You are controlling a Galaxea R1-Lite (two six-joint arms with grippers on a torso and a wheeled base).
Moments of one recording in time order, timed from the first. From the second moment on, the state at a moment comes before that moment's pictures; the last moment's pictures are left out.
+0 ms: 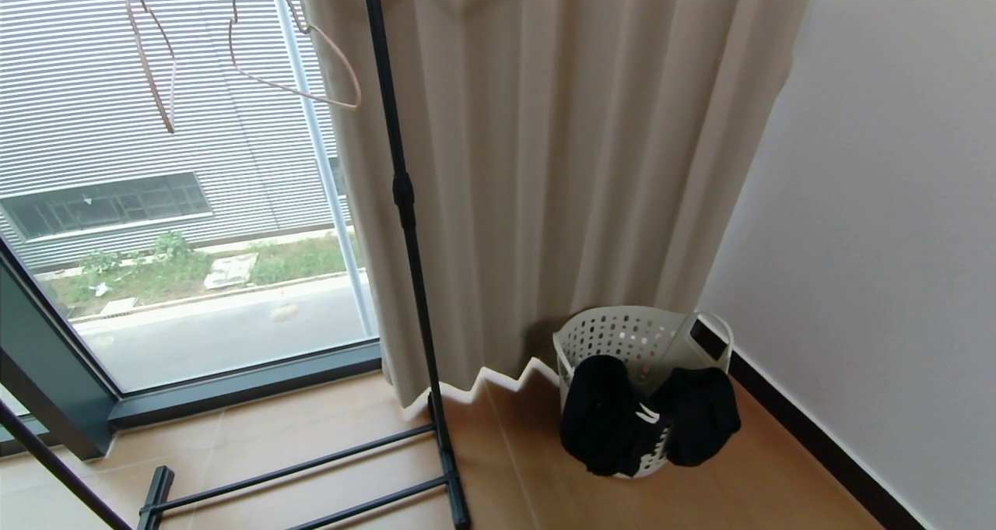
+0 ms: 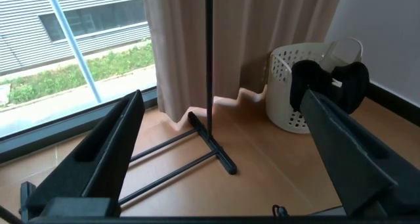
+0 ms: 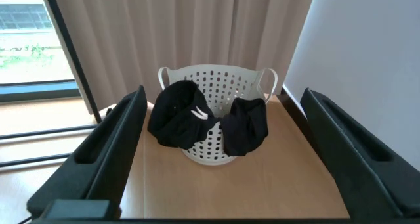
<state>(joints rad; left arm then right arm) -0.01 0.00 -0.02 0.04 -0.21 0.02 0.01 0.00 0.00 0.01 0.07 0.00</state>
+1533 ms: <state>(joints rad) -0.01 0.00 -0.02 0.04 -0.21 0.01 0.01 0.00 0.00 0.01 0.07 0.00</state>
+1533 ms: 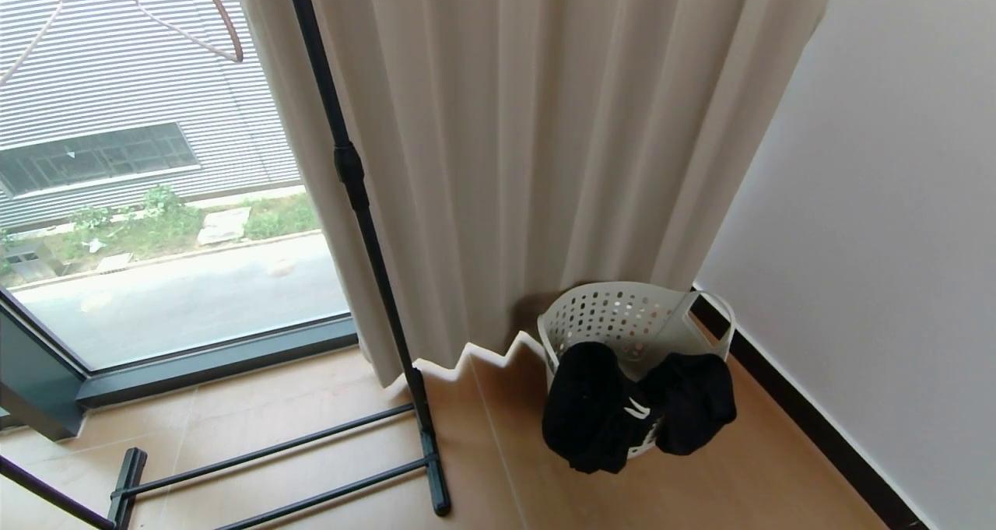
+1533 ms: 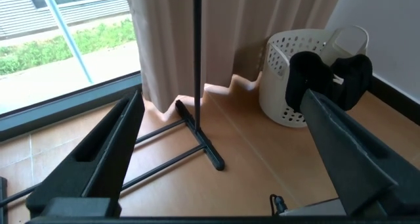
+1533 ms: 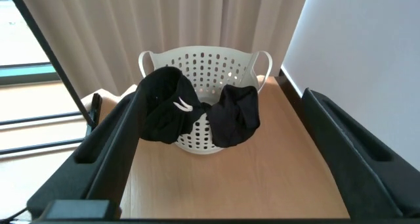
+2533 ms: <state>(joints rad) -0.01 0.00 -0.02 0.03 -0.21 0.01 0.01 0.00 0.00 0.01 0.07 -0.01</state>
